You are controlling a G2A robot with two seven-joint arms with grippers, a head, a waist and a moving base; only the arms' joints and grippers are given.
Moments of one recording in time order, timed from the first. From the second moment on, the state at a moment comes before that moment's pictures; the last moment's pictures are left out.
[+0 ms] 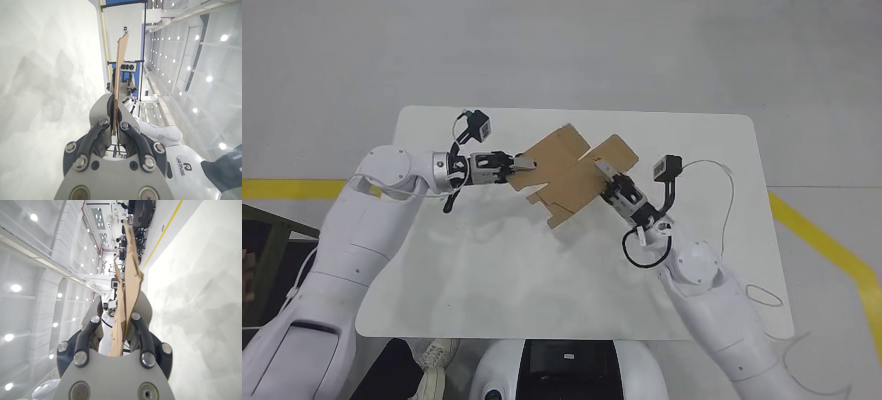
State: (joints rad) left arm 0.61 -1.05 -1.00 -1.09 -0.54 -0.17 -1.20; right arm -1.11 -1.26 1.11 -1.50 0.39 -0.31 0.38
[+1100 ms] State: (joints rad) left arm 0.58 -1.03 -0.98 -1.04 -0.56 -0.27 -1.54; right arm -0.88 -1.19 1.20 -1.24 0.41 -0.30 1.32
